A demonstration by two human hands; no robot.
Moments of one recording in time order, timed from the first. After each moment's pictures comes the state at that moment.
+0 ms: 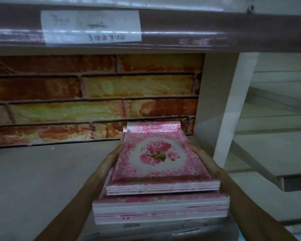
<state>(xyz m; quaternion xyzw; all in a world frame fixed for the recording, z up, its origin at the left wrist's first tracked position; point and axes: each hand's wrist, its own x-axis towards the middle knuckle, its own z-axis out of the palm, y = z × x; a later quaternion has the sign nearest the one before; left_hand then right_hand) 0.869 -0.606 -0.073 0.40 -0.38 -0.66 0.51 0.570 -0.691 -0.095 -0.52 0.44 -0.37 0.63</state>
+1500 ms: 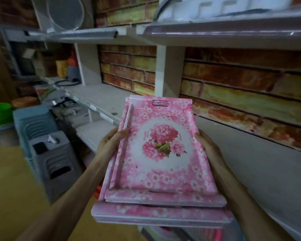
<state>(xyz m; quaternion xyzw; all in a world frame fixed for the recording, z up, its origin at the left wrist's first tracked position) 1.174 -0.147 -0.082 0.58 -0.18 -0.18 0.78 1.007 -0.405 -0.082 -0.63 0.18 -0.27 0.71</state>
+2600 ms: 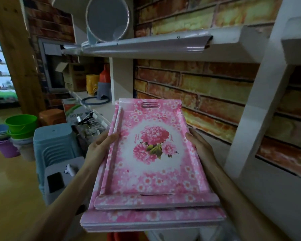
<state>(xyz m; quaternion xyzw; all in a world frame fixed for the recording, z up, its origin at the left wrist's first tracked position) 1.595 -0.088 -0.070 0.59 -0.14 -0.08 0.79 1.480 -0.381 -0.059 -0.68 0.12 -0.25 0.68</state>
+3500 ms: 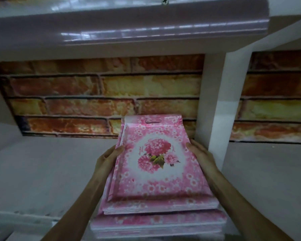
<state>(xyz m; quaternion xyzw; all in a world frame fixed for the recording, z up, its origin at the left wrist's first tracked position) 1.809 -0.339 -0.085 0.55 -0.33 -0.38 0.66 1.535 -0.477 -0.103 -0.48 0.41 -0.50 0.59</state>
